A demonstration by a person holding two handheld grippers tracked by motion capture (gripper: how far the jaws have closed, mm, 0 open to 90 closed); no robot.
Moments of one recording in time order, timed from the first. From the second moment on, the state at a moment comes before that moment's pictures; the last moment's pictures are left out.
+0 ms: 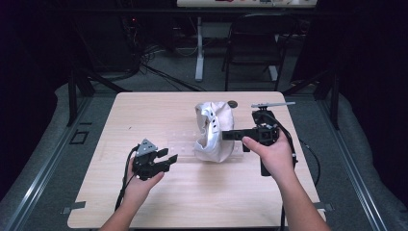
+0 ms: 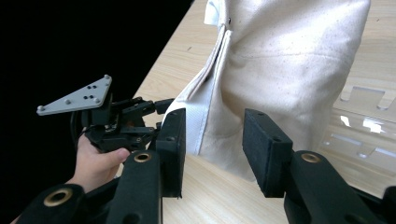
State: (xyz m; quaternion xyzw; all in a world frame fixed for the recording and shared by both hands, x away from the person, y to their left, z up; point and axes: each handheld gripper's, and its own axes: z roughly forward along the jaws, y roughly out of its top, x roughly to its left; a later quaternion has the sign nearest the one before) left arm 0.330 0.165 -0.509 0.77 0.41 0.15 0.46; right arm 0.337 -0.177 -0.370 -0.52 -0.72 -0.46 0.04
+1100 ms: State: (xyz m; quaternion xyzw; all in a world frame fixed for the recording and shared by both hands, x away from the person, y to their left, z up) left arm 0.330 0.170 -0.509 0.78 0.41 0.15 0.45; right arm 0.274 -0.226 -0.410 -0.54 -0.66 -0.52 -0.01
